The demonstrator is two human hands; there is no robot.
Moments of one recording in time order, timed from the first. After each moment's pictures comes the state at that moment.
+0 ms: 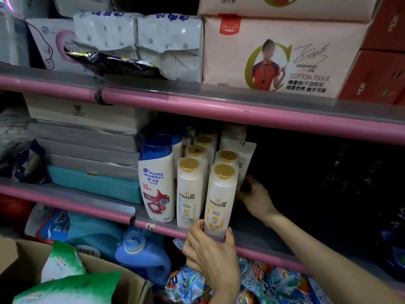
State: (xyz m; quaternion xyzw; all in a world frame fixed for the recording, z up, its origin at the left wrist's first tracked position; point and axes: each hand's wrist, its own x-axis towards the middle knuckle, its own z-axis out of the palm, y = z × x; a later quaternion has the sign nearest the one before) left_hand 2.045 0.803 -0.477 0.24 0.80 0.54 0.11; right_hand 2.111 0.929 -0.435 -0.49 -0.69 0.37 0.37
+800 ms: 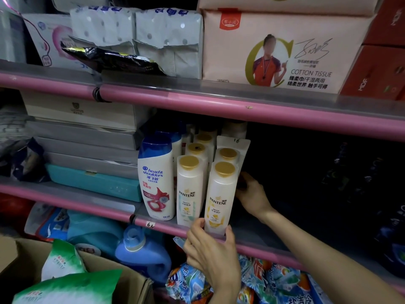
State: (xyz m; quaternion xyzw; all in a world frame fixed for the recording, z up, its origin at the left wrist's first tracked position) left_hand 2.045 0.800 -0.480 0.25 0.80 0.54 0.11; right_hand 2.101 0.932 -0.440 -0.49 -0.72 0.33 0.37
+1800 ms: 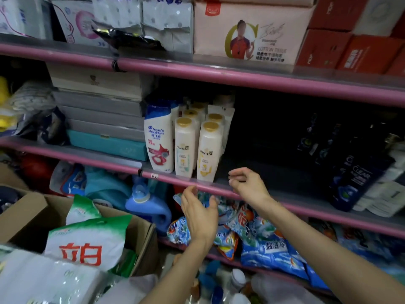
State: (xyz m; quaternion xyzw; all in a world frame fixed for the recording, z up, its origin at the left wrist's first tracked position) left_hand 2.037 0.717 -0.465 0.37 0.71 0.56 0.21; right_hand 2.142 0.795 -0.422 -0.56 -0.65 0.39 0.33
